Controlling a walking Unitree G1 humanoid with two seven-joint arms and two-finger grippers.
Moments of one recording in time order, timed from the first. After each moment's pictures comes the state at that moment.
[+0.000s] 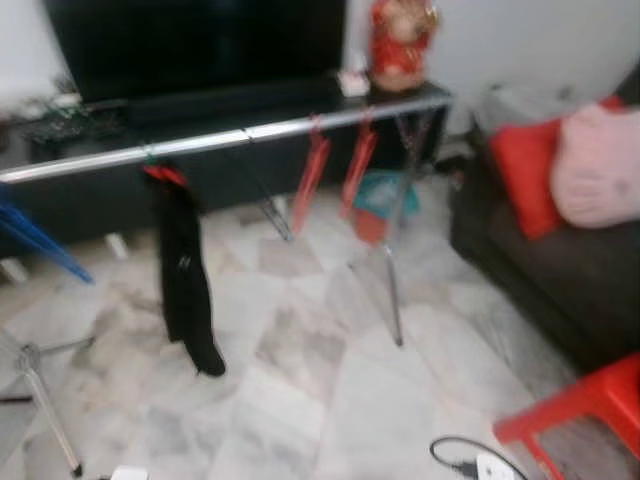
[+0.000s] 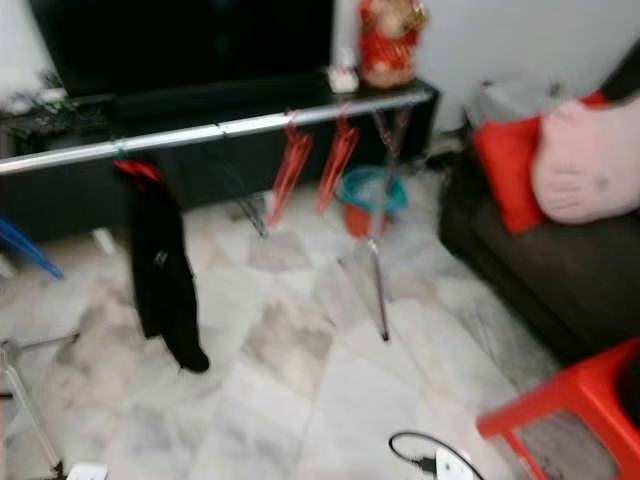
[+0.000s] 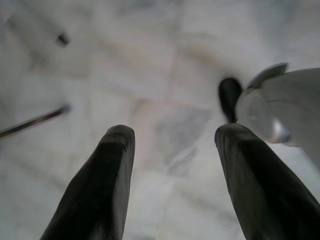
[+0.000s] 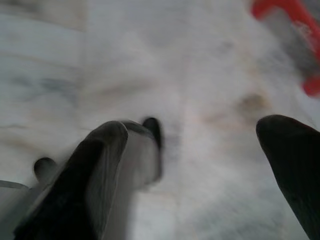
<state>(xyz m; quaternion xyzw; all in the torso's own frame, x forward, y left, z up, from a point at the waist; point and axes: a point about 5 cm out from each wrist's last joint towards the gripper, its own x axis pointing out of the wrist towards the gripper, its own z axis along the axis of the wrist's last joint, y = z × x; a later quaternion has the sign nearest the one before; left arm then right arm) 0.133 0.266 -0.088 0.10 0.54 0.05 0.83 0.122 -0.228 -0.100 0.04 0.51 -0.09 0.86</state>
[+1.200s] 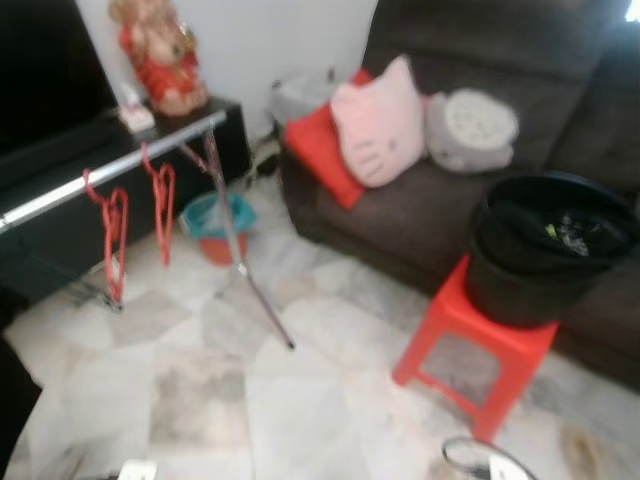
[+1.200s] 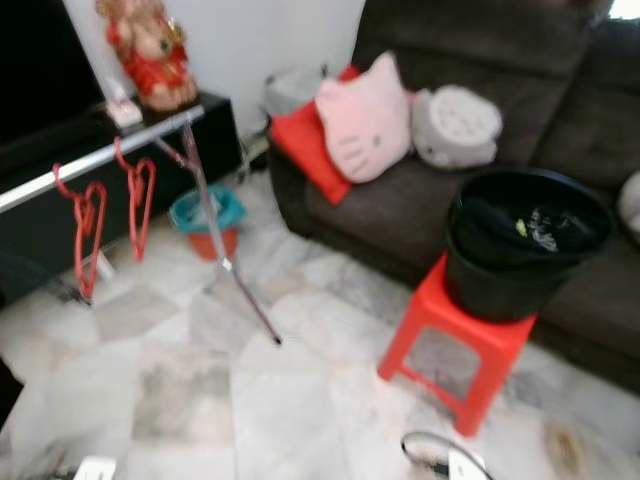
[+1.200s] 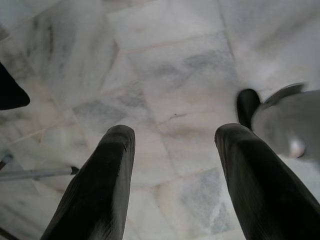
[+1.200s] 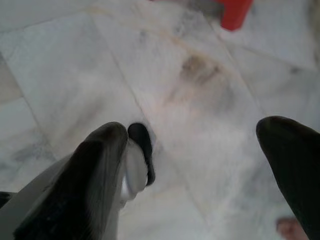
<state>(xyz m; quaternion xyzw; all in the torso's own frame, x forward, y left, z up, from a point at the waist) 0.130 0.274 -0.086 0.10 0.55 0.06 0.83 0.128 -0.220 -0.100 0.05 0.50 -0.09 0.86</state>
